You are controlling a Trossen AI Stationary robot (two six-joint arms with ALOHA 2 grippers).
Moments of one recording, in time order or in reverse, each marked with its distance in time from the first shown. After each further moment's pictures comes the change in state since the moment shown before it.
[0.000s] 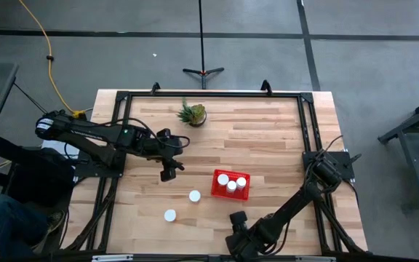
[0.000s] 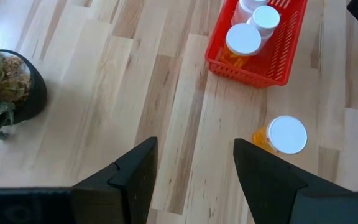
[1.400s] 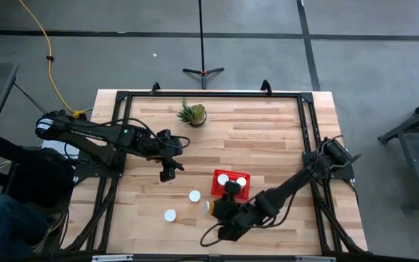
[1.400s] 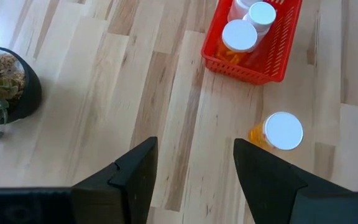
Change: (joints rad) left arm 0.000 0.000 0.000 -0.005 0.017 0.003; right arm -0.160 -0.215 0.000 0.064 0.382 0.103
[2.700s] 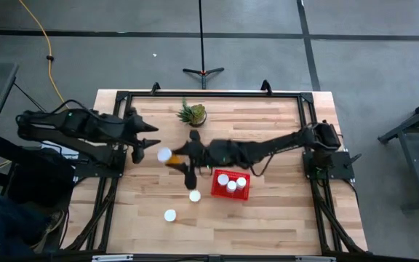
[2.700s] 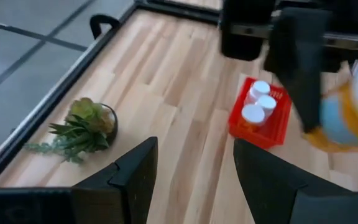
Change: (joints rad) left arm 0.000 -0.414 0.000 -0.069 -0.196 -0.007; right arm -0.423 -0.018 0.000 0.871 -0.370 -0.397
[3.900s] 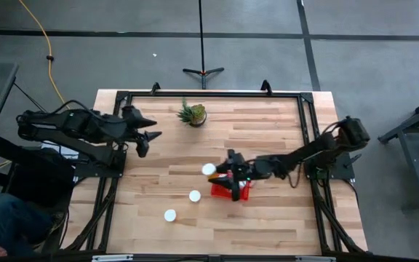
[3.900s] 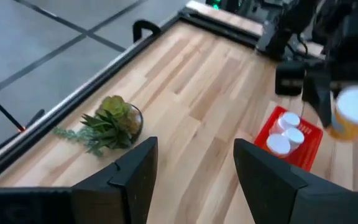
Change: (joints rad) left arm 0.000 0.007 0.000 0.002 -0.151 -0.158; right arm 0.119 -0.287 -0.808 0.560 0.019 0.279
